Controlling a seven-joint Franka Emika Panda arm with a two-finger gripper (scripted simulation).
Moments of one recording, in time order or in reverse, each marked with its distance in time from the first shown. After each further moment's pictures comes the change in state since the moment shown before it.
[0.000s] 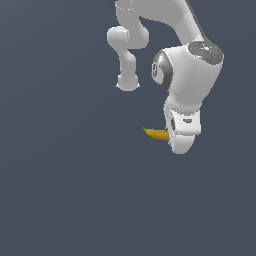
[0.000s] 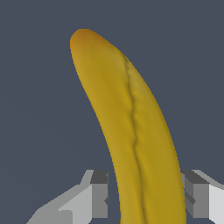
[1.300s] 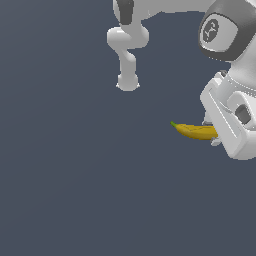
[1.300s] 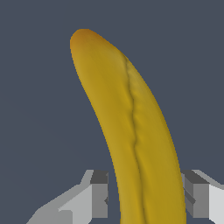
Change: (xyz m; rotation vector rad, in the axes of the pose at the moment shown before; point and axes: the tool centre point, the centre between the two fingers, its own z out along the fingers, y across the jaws) arm 0.073 0.066 -0.106 0.001 -0.004 0.003
